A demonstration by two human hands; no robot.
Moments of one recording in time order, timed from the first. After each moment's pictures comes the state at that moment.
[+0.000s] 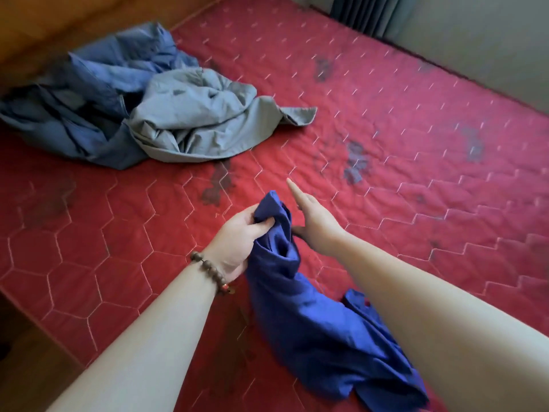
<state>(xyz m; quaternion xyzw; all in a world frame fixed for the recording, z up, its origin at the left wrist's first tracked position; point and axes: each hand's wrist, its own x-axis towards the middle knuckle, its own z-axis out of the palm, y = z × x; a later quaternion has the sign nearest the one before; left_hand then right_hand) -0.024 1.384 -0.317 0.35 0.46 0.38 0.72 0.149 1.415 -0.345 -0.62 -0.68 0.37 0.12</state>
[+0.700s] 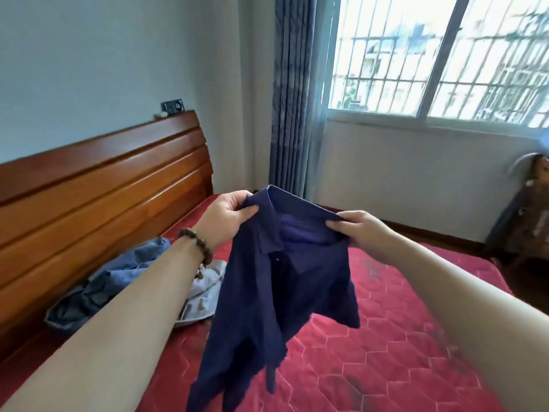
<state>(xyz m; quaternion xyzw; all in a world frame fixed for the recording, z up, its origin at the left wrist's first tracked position) -0.003 1.414 0.129 0.71 0.32 0.40 0.49 0.265 1.334 0.118 -0.60 -0.56 0.39 0.41</state>
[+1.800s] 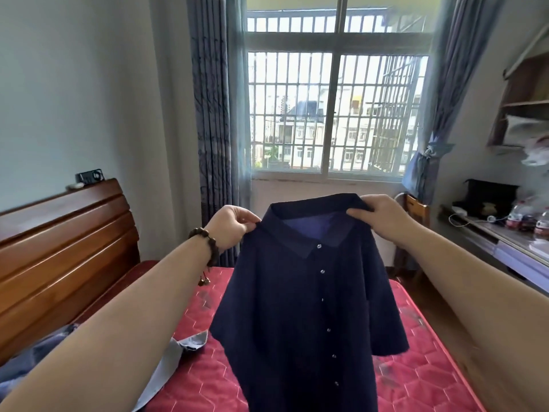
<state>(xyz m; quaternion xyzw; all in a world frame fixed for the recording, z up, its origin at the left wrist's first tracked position) 0.115 1.385 0.219 0.77 0.27 0.36 0.46 0.375 1.201 0.252 -0.70 -0.56 0.02 0.43</state>
